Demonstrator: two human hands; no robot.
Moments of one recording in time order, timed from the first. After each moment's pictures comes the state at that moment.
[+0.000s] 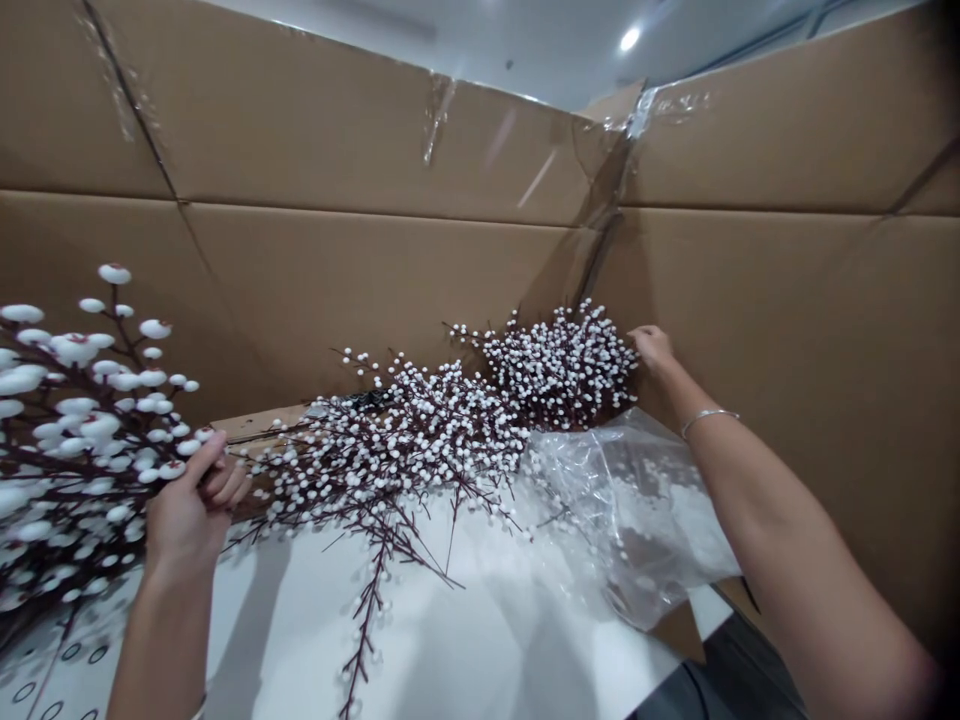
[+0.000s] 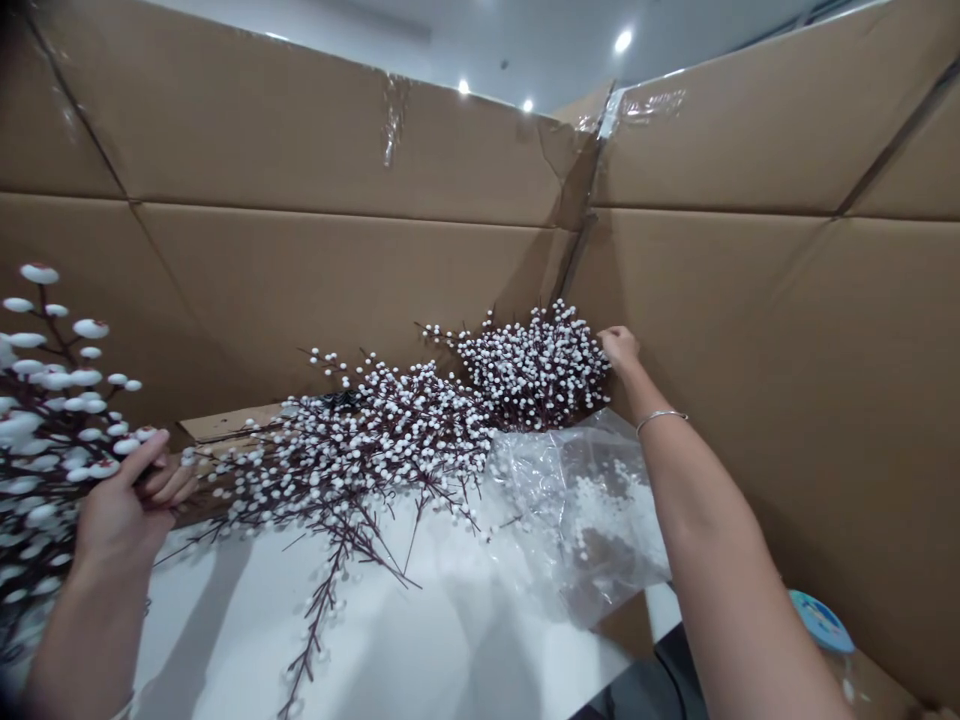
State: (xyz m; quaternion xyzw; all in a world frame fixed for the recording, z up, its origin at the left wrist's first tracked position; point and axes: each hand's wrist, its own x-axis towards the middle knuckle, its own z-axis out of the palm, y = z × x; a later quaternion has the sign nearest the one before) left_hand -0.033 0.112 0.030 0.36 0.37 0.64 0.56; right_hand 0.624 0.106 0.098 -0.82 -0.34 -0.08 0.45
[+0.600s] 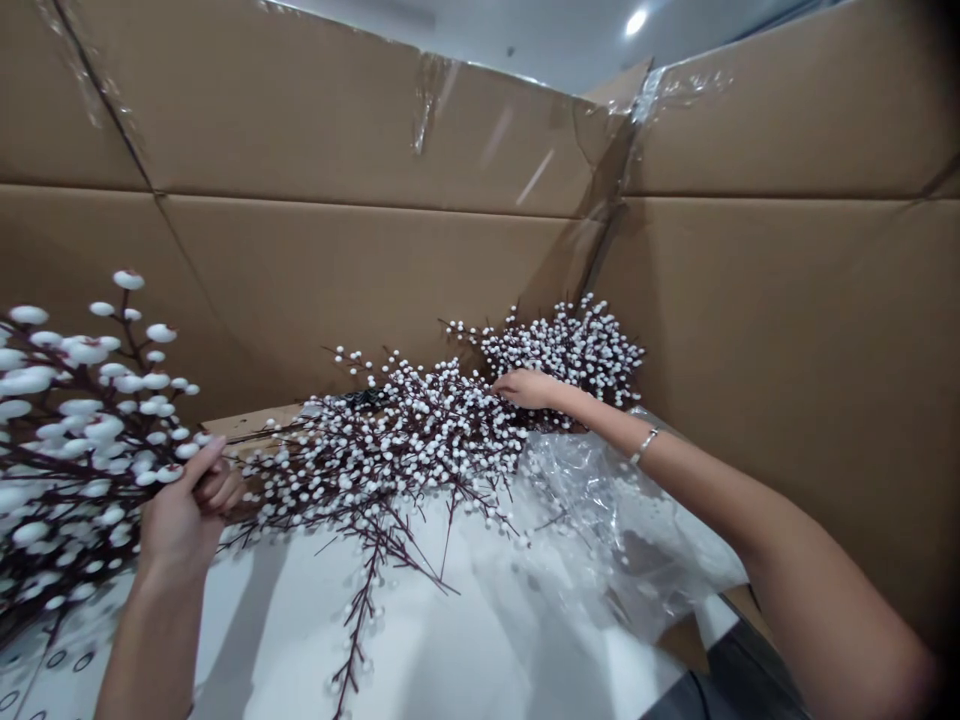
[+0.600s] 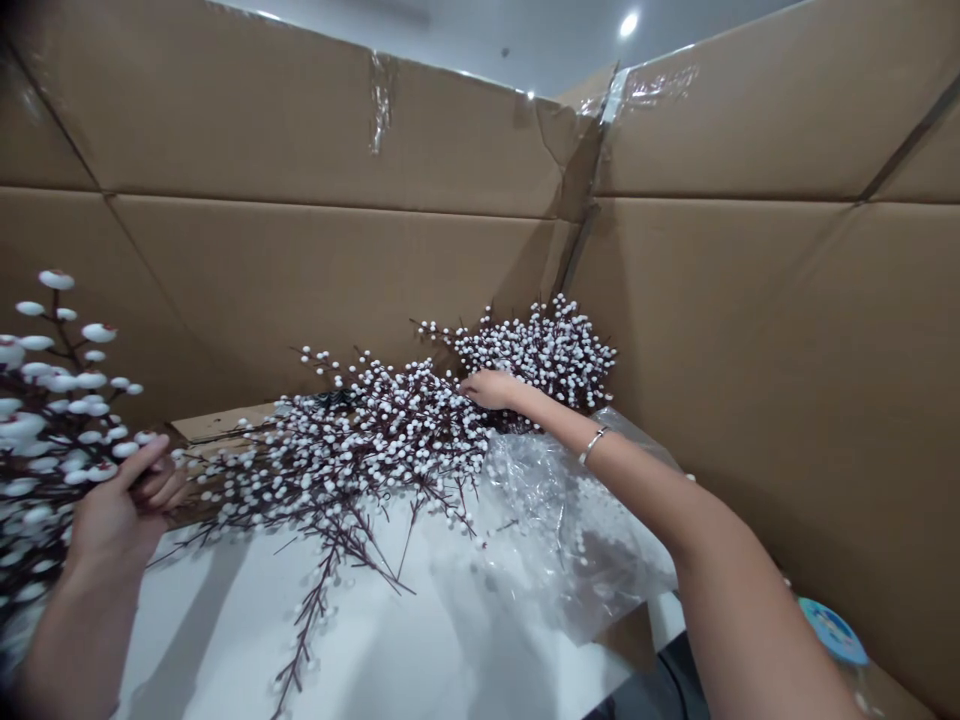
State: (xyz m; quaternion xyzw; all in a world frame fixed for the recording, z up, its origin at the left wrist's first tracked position) left_hand -0.028 0.117 0.025 0.36 0.39 0.63 0.57; right_hand 0.433 0.138 0.065 -0.59 -0.81 0.02 -0.01
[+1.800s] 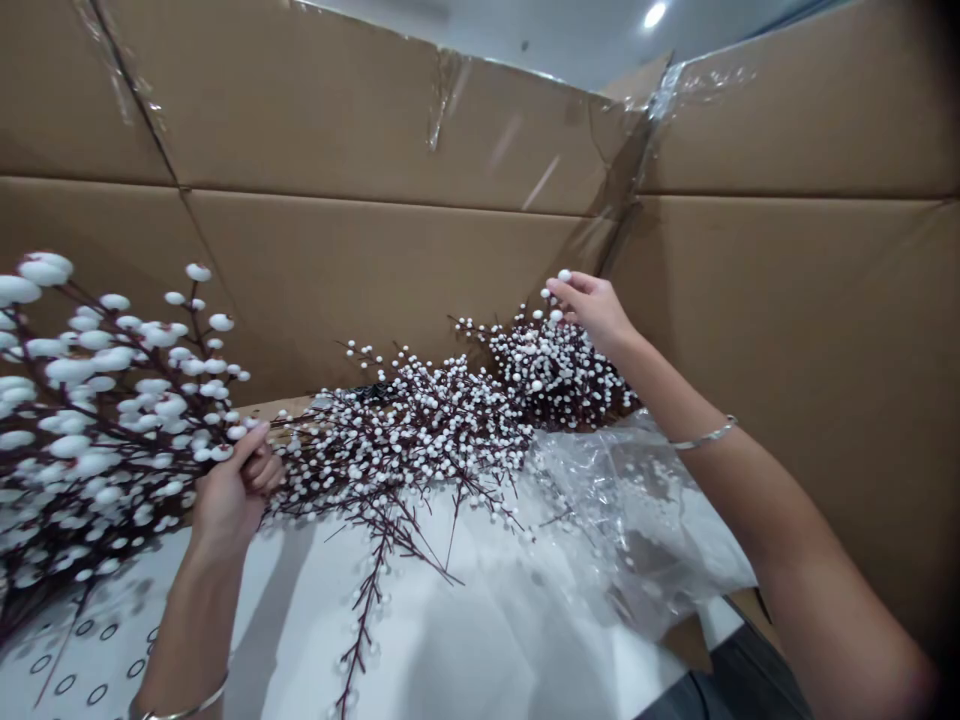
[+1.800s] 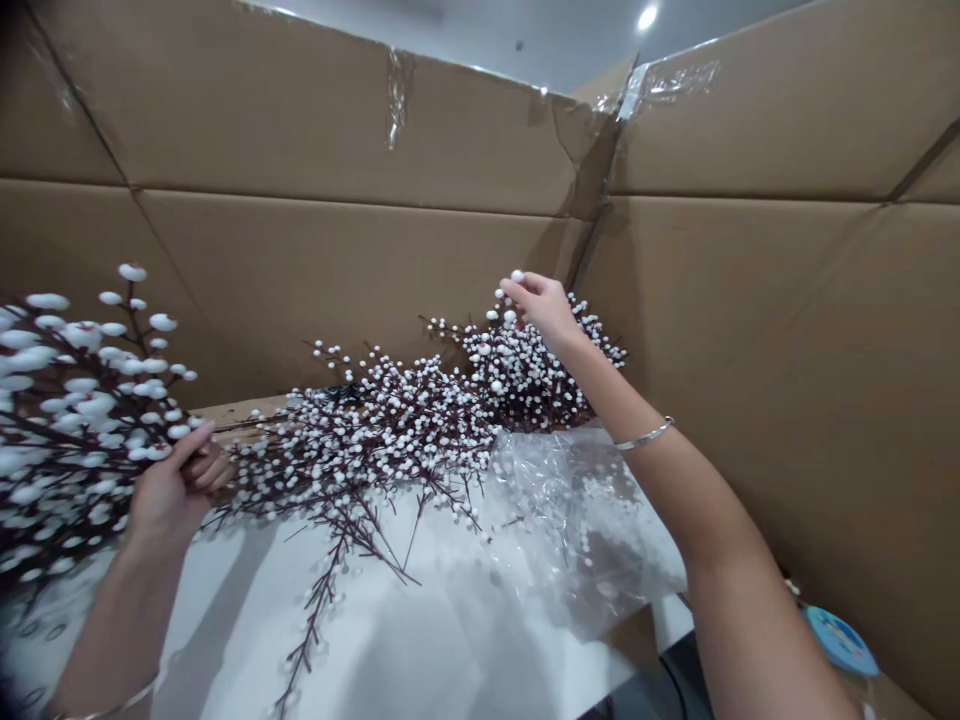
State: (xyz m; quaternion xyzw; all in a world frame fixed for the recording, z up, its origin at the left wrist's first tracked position) left_hand -0.008 0.115 0.022 0.34 0.36 0.61 0.62; right_hand 0.446 0.123 0.161 -0.53 -0.57 0.19 0.60
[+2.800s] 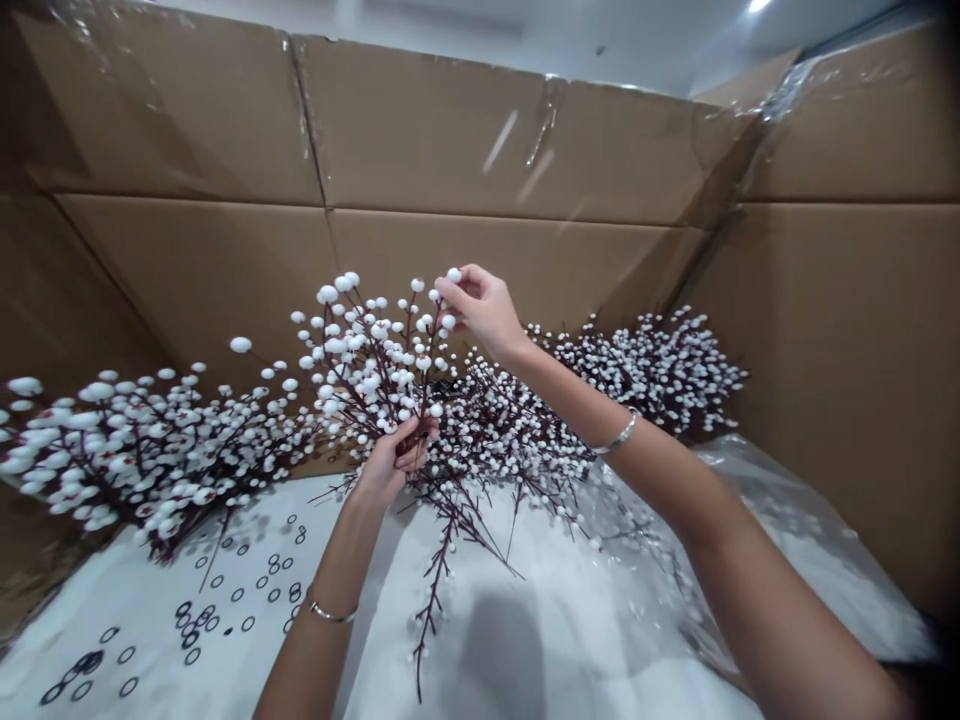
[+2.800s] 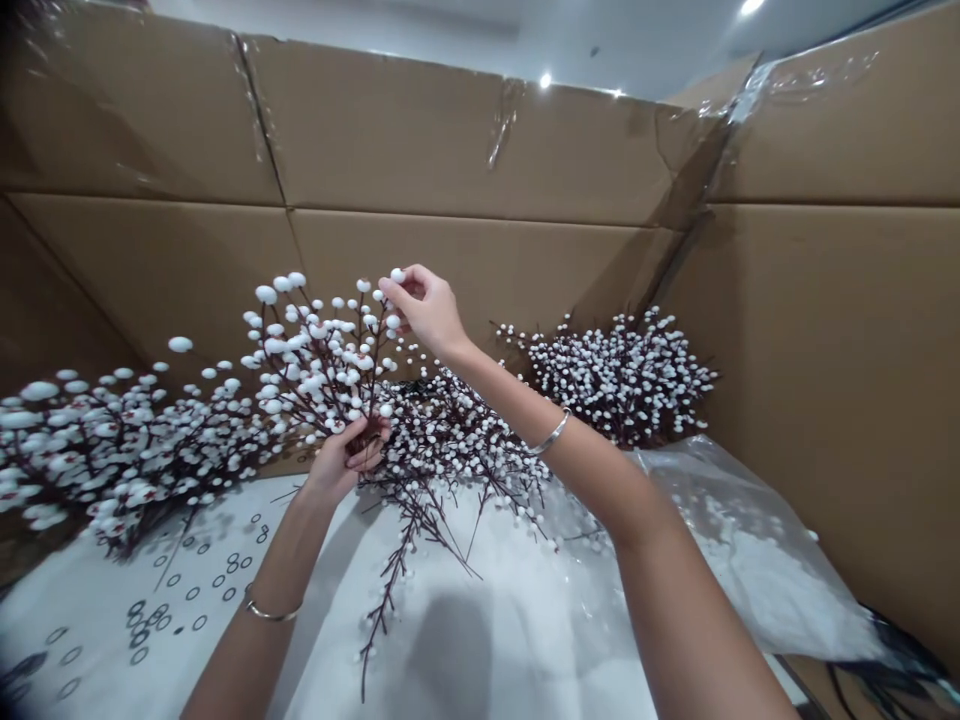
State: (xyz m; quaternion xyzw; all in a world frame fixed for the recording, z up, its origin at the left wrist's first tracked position) left_hand 0.030 0.106 0.012 0.37 0.24 0.50 0.75; right_hand 0.193 0.162 0.165 -0.32 -0.65 0.35 0.59
